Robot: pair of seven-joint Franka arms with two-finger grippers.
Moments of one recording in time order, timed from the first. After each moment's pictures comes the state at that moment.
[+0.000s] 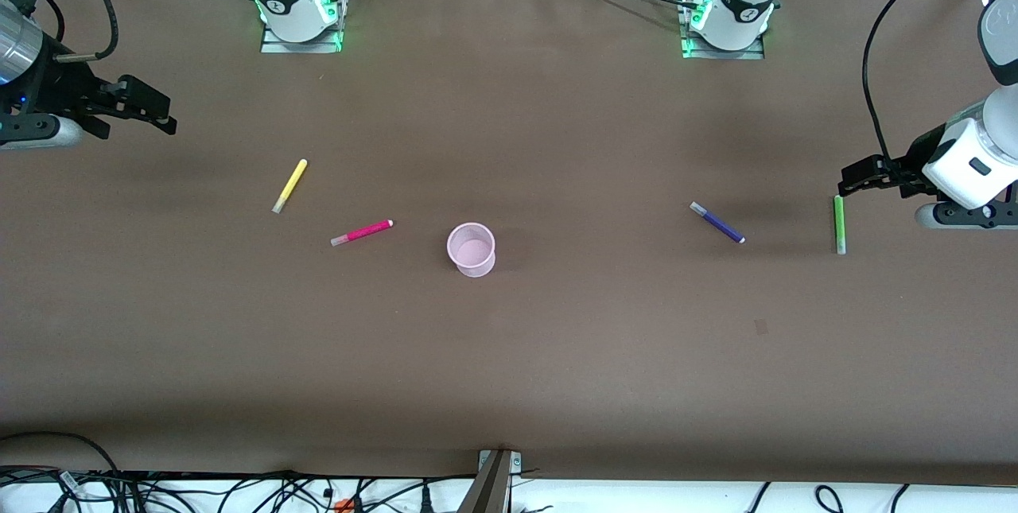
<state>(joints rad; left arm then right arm) -0.01 0.13 0.05 -1.67 -0.04 1.71 0.02 0.18 -0.01 -0.13 -1.62 0.04 1.59 0.00</state>
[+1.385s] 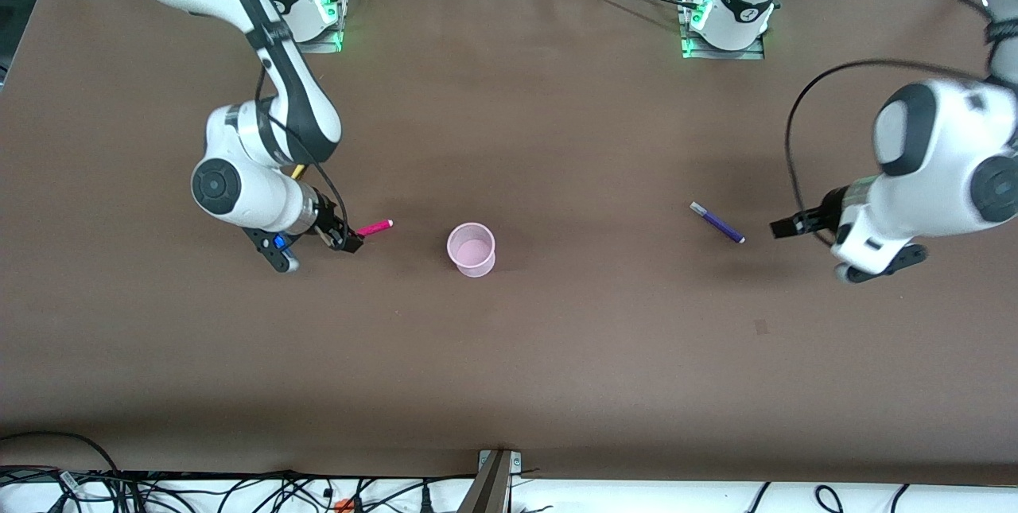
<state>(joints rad) -0.02 0.38 -0.01 -1.72 -0.07 1.84 -0.40 0.36 0.48 -0.07 -1.87 0.30 2.22 0.94</state>
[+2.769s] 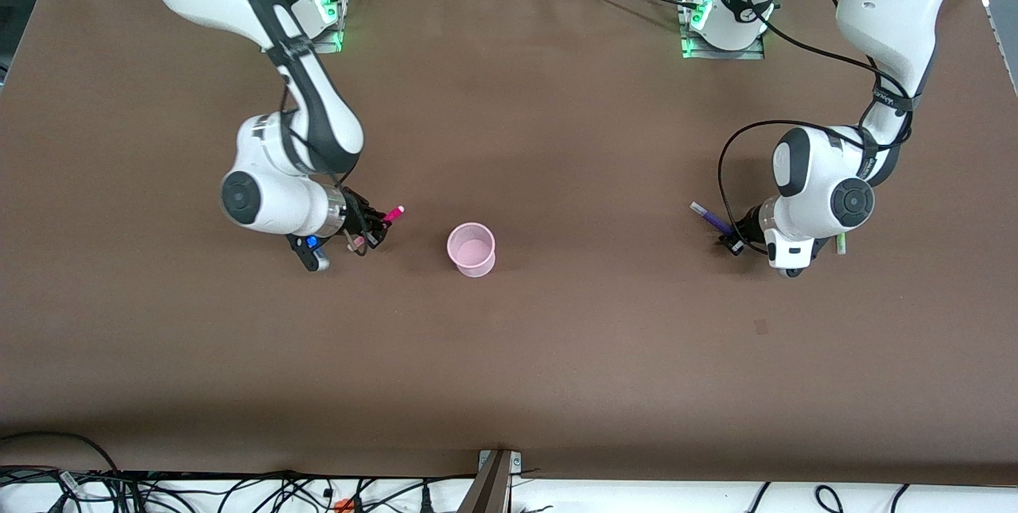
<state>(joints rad) -0.03 0.50 -0.03 -2.07 -0.16 2.40 -0.76 0.38 0.50 -0.05 -1.76 0.58 2.07 0.96</state>
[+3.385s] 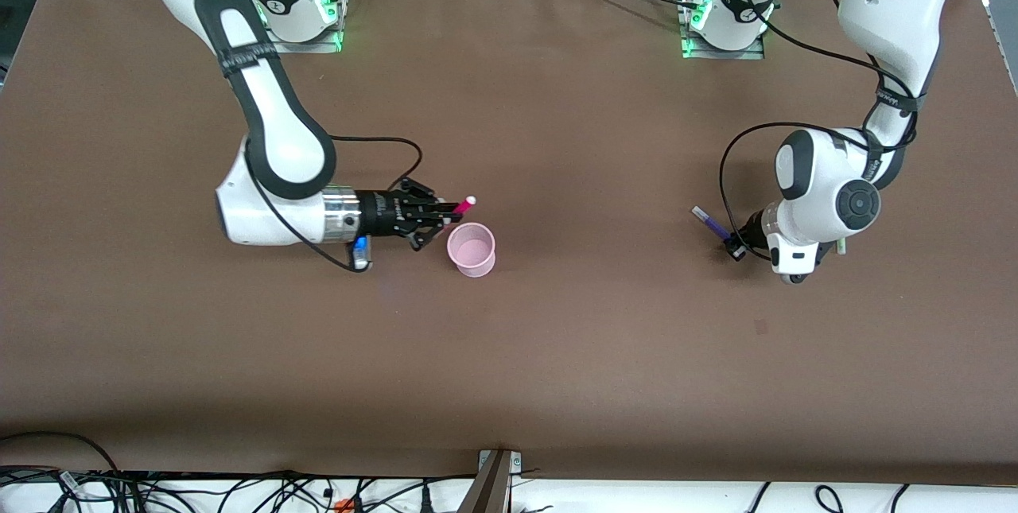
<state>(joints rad) -0.03 0.48 -0.03 -1.99 -0.16 2.33 -0.76 0.42 0.60 -0.04 -1.68 1.30 1.98 0.82</state>
